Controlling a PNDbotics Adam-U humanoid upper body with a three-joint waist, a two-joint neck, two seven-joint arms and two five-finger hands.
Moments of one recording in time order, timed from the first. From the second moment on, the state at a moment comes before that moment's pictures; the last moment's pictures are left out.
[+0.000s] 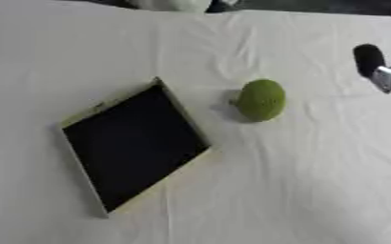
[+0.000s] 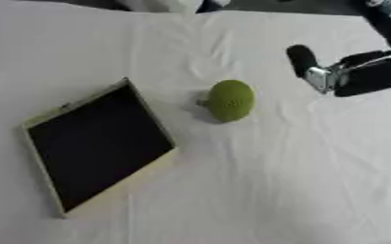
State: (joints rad) left arm -0.50 0.44 0.41 -1.98 0.28 -0.42 0.07; right arm -0.42 -0.98 -0.05 -1.98 -0.01 -0.61 0.32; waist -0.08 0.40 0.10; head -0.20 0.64
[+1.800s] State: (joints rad) left arm -0.51 0.44 0.39 -1.98 0.30 -0.41 0.03; right arm -0.53 -0.91 0.22 -1.73 0.16 -0.30 0.54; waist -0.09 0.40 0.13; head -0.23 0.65
